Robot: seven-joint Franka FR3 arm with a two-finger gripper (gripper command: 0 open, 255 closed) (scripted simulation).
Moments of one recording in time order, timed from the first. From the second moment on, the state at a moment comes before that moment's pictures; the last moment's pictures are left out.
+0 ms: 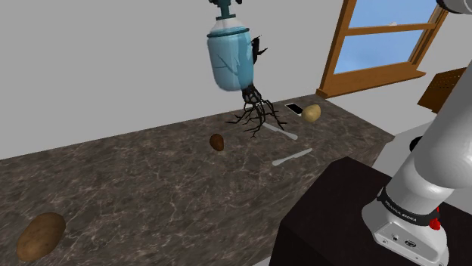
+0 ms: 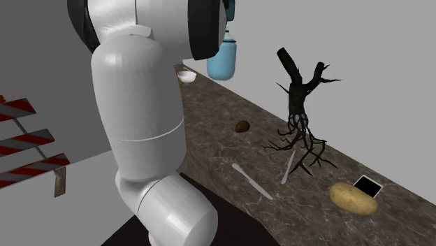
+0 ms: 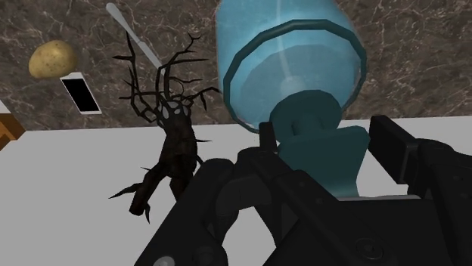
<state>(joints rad) -0.07 0.05 0.63 -1.19 -0.27 1.43 0.82</state>
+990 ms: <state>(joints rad) -0.24 -0.28 0.35 -1.69 -0.04 1.69 0.45</state>
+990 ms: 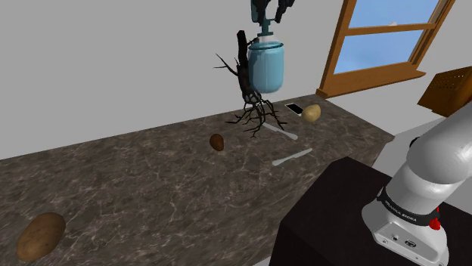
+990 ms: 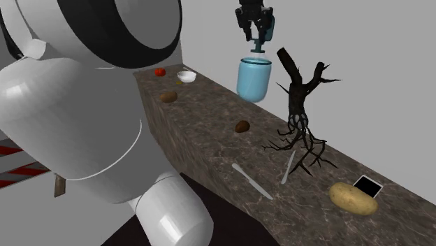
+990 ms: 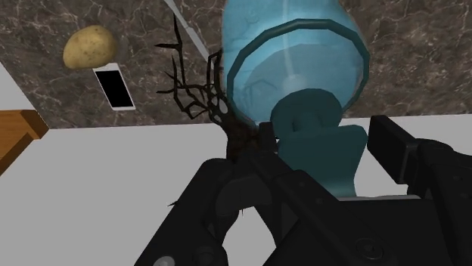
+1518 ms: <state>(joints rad) -0.29 -0.35 0.21 -1.87 -0.01 1.82 0.26</state>
